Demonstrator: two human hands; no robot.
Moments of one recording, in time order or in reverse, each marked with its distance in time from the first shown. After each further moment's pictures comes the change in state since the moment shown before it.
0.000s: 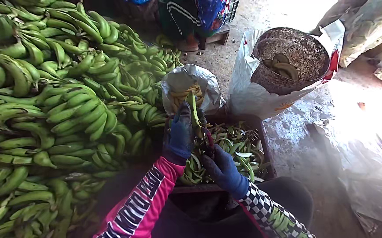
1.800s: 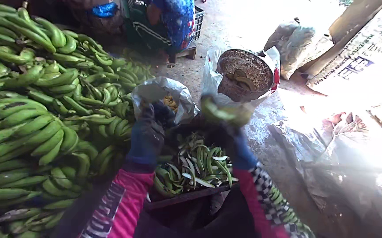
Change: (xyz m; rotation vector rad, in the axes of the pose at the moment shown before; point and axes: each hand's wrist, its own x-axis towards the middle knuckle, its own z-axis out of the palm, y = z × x) left_hand 0.027 0.025 -0.012 -0.164 -0.110 0.065; right_hand 0.059 -0.031 -0.099 0.404 0.212 0.059
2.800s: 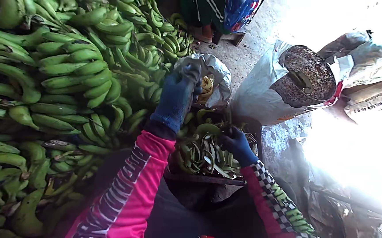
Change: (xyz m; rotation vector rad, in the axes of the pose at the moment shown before) left_hand -0.004 0.067 -0.040 0.387 0.207 0.025; right_hand -0.018 0.101 0.035 -0.511 -0.160 0.516
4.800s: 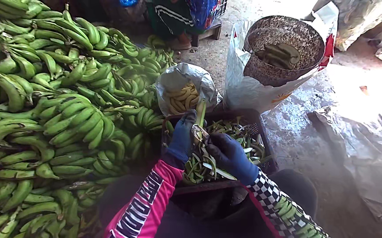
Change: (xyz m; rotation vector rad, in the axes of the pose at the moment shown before) left_hand -0.039 -0.079 0.080 -0.004 -0.205 -0.269; right_hand -0.042 -0.003 -0.012 -0.194 0.174 -0.502
